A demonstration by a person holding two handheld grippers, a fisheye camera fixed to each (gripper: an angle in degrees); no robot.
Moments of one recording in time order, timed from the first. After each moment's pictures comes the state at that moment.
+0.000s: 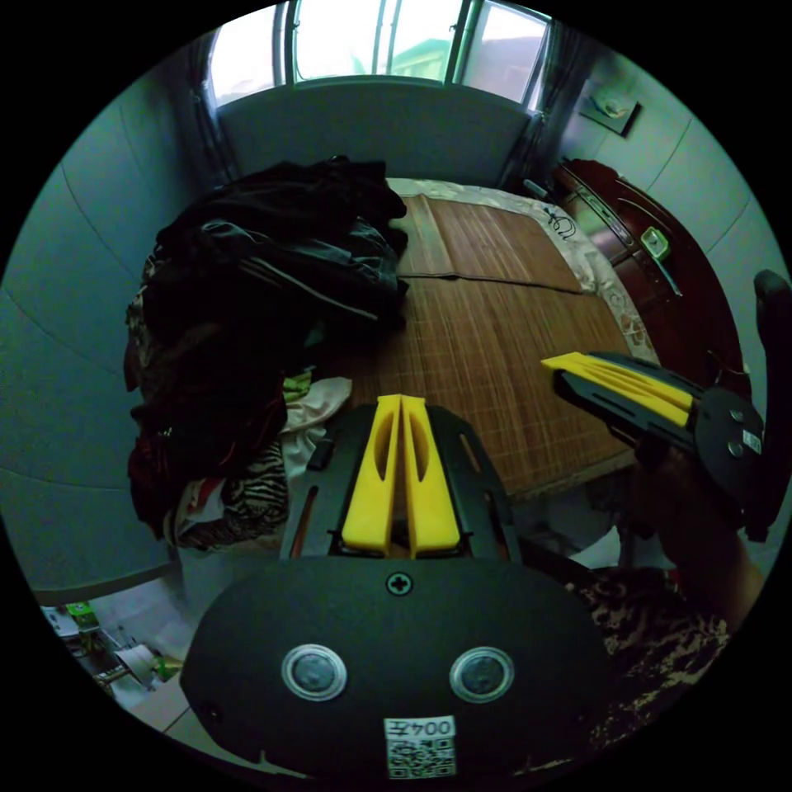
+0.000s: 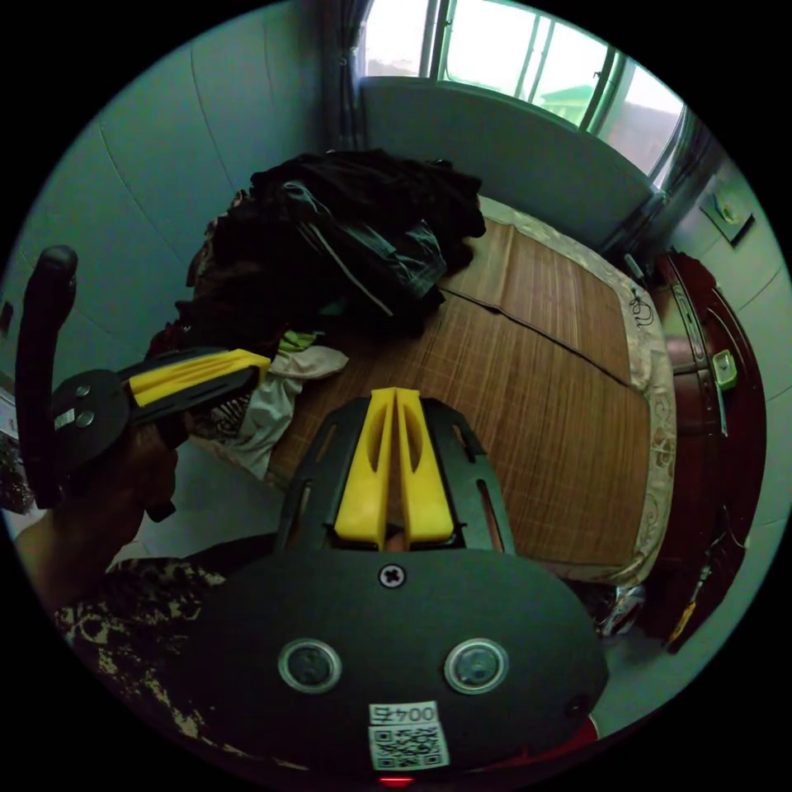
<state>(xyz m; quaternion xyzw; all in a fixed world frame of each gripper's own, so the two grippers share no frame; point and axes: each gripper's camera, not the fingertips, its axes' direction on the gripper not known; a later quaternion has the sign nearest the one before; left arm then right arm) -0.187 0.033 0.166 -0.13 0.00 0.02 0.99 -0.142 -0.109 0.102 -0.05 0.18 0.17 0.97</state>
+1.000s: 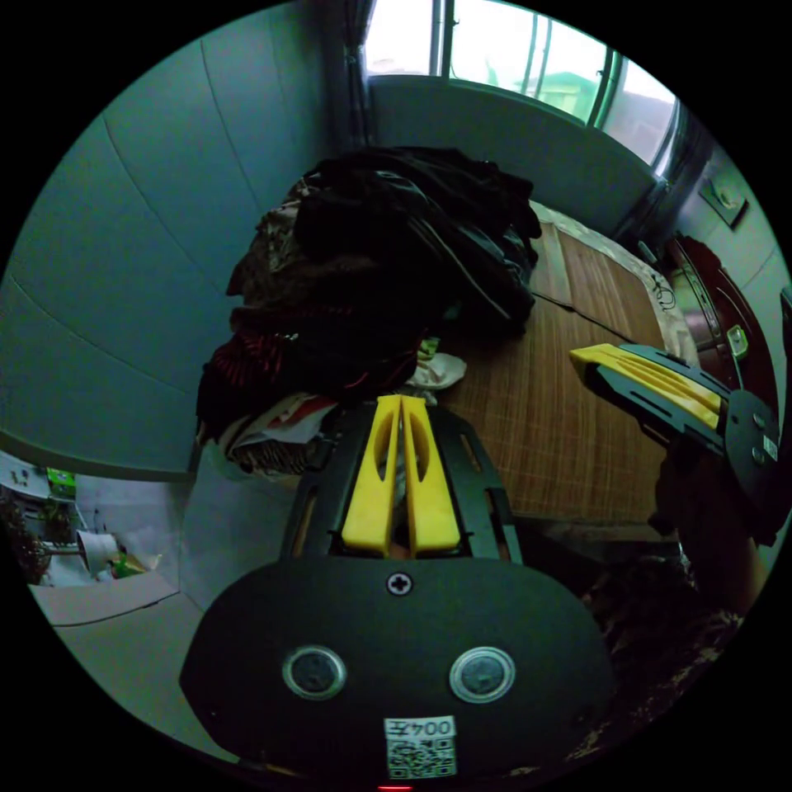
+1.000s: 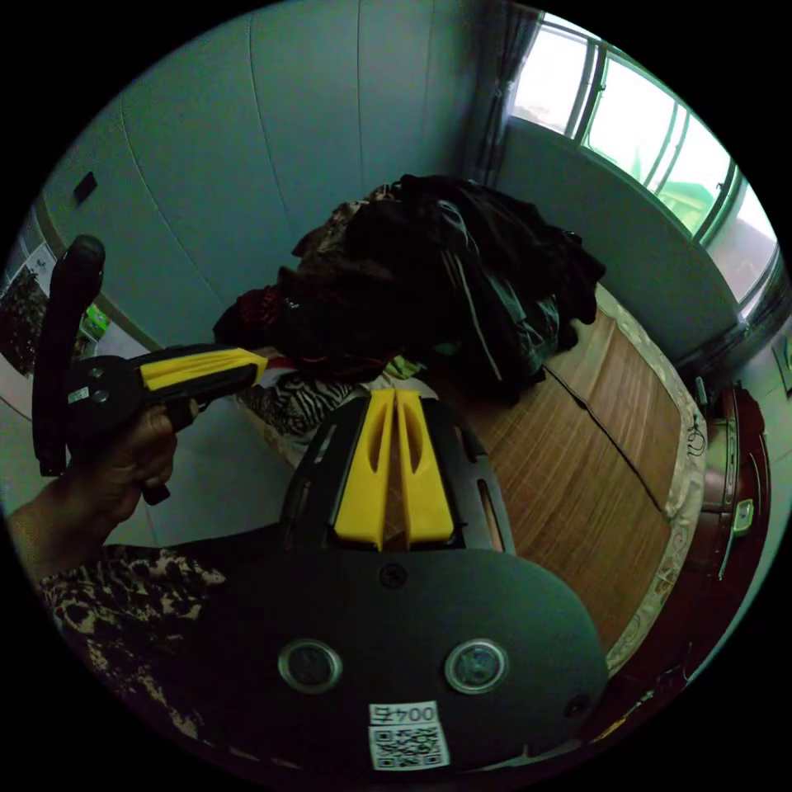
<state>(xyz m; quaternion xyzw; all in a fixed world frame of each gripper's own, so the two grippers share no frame) -0.406 0.160 0.094 -0.12 -0.11 -0.14 0.98 -0.347 -0.242 0.173 -0.03 0.10 -0.01 0.99</state>
